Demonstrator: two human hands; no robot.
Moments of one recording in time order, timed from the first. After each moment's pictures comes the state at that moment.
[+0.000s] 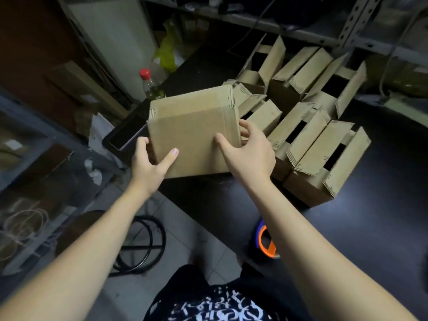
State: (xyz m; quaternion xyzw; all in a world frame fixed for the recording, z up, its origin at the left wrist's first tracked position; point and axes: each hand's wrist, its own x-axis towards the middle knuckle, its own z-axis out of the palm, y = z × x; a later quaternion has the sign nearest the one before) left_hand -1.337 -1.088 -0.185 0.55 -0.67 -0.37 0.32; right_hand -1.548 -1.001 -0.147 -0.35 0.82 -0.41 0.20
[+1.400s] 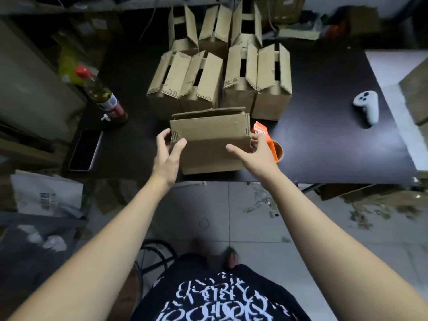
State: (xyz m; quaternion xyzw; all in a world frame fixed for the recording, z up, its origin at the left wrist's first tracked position) left_hand -1.284 -1.069 -0.221 0.38 -0.72 -0.57 0.14; right_hand -1.414 -0.872 -0.215 -0.08 0.78 -0.56 0.28
